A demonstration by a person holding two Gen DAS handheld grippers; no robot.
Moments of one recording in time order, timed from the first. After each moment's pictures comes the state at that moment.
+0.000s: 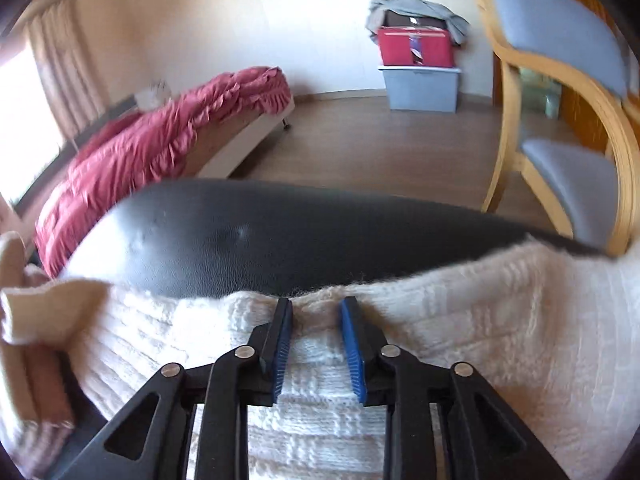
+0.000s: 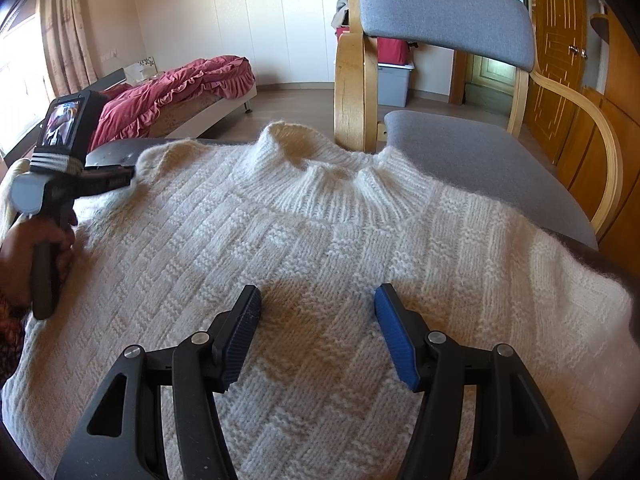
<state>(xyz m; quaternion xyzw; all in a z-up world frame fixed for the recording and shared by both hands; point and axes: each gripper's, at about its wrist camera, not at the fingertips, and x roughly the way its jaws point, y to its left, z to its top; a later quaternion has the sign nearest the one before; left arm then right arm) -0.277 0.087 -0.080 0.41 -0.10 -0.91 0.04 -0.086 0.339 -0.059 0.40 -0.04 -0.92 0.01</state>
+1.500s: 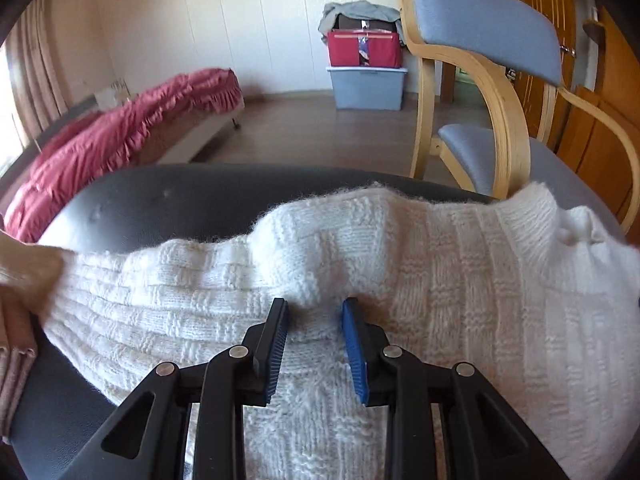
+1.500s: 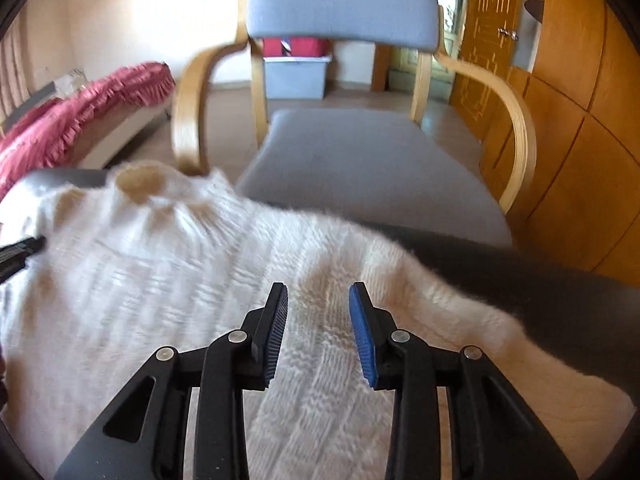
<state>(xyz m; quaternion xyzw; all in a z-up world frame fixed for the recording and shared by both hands) -0.174 0.141 -0.075 0.41 -0.09 -0.91 -0.04 -0.075 0.456 -0.051 0.43 -0.03 -0.89 -0.13</state>
